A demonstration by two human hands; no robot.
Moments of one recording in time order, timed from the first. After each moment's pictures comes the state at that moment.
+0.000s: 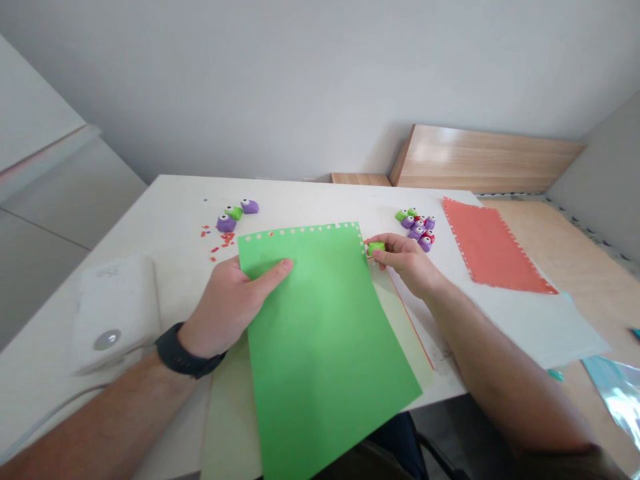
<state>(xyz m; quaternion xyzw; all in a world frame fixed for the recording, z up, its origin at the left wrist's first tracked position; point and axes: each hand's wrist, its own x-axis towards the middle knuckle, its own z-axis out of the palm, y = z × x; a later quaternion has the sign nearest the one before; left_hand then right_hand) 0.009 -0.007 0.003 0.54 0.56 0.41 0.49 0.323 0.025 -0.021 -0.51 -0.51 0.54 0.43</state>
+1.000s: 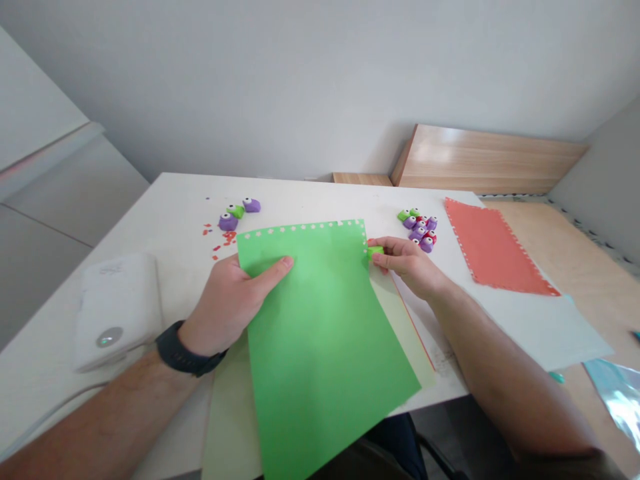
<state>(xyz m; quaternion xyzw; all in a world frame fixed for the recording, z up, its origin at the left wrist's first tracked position) 0.013 -0.011 0.013 0.52 0.58 0.40 0.49 0.323 0.023 -0.018 -0.52 -0.51 0.56 0.40</state>
